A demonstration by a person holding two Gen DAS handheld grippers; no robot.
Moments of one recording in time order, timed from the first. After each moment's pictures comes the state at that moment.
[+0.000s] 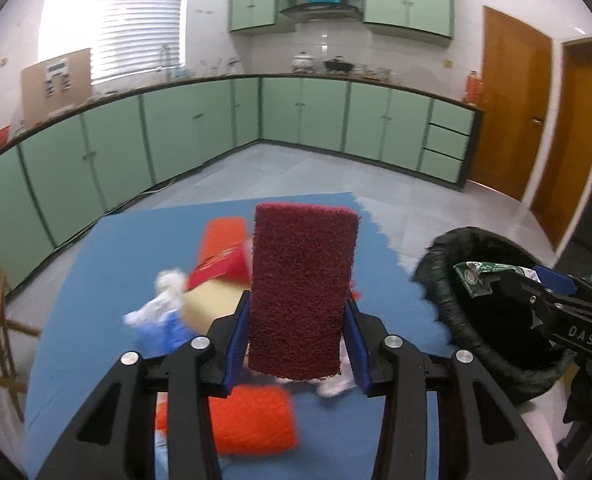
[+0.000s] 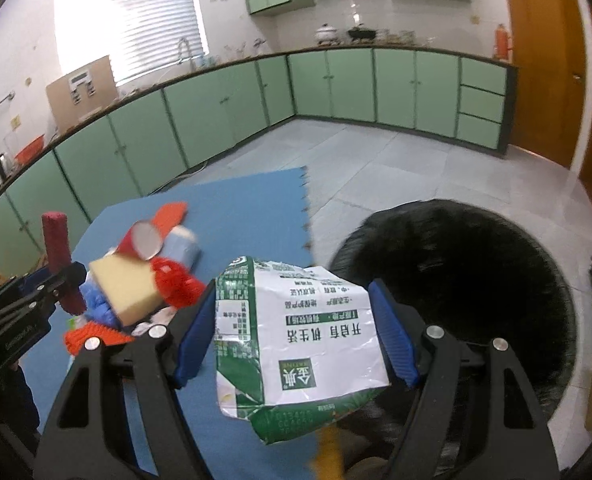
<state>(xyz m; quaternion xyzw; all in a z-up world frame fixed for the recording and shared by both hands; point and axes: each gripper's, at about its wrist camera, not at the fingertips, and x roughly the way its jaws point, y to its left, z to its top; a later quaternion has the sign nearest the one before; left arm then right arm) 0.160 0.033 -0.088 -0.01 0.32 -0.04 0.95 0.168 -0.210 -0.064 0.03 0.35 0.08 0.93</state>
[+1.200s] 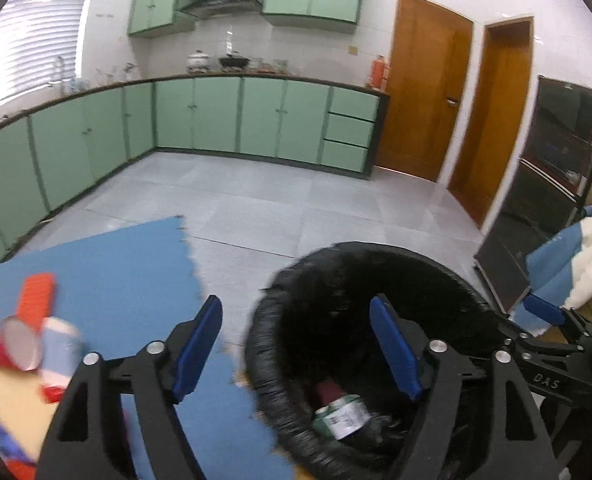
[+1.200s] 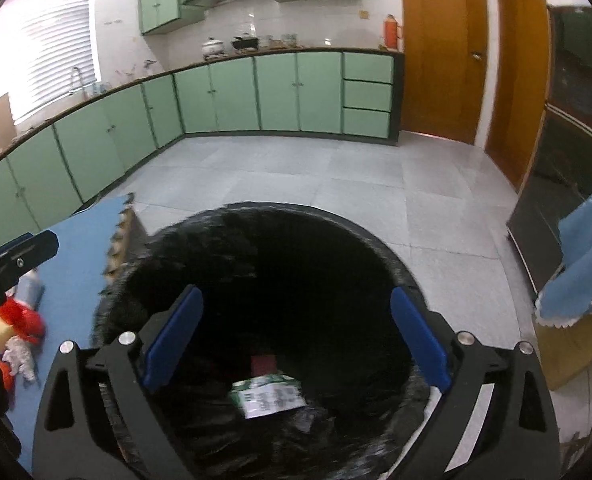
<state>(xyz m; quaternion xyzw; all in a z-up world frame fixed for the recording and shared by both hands) 0.255 -0.131 -0.102 0.00 0.31 -0.19 0.93 0.179 -0.372 -0.099 0.04 0.33 -0.09 0.94</state>
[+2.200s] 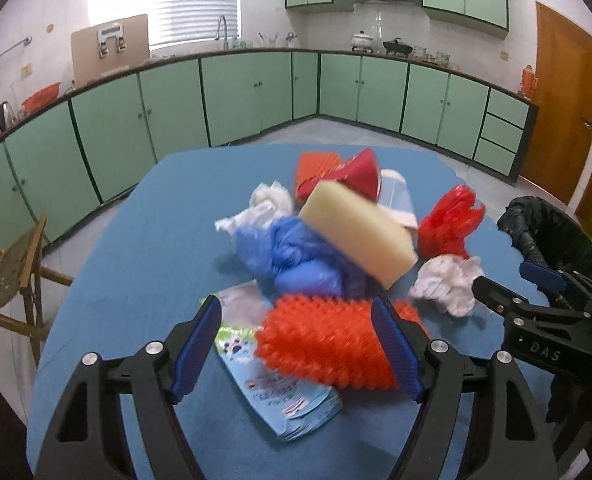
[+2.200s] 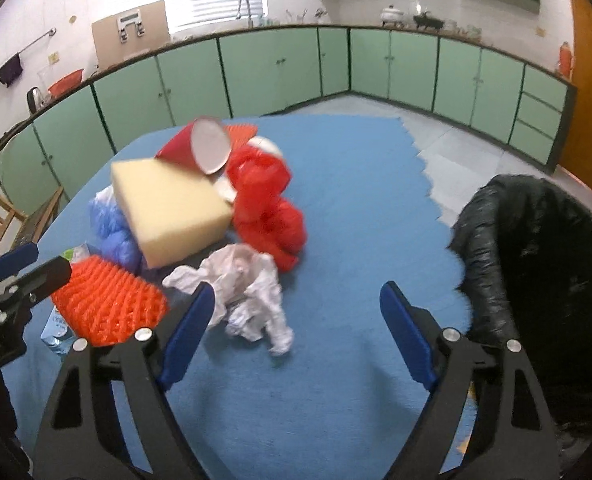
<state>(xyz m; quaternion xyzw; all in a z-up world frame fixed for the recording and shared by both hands) 0.129 0.109 -0.159 -0.03 0.36 0.07 0.93 0.181 -0.085 -0.153 -0.04 0.39 0.17 0.91</state>
